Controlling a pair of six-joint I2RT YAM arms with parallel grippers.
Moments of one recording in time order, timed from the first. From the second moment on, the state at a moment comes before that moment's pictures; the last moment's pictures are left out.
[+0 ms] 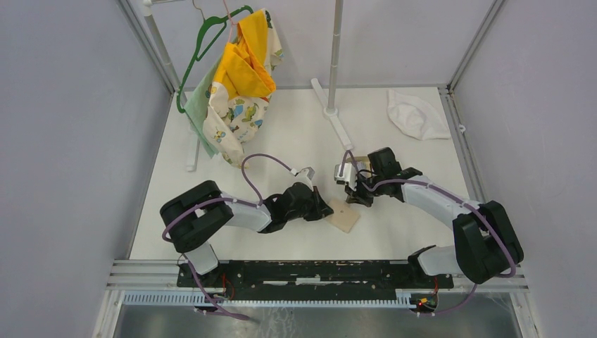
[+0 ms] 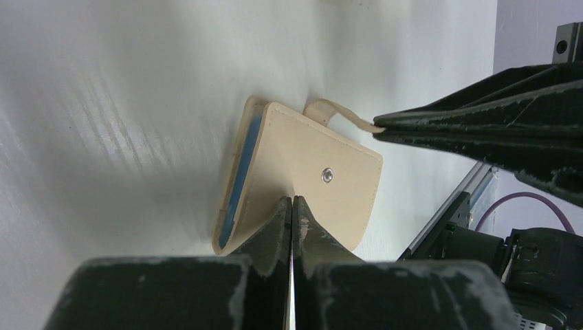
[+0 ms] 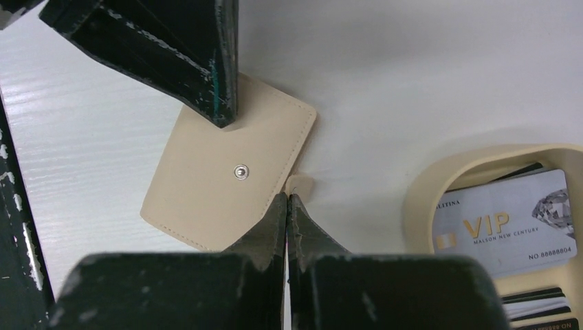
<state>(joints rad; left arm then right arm) -1.00 1.69 0.60 0.52 -0.02 -1.01 0.42 1.36 0.71 -0.38 -0.63 -0.78</state>
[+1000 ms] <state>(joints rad) -1.00 1.70 0.61 0.53 -0.02 -1.01 0.58 1.36 0.70 -0.46 -0.55 -0.94</state>
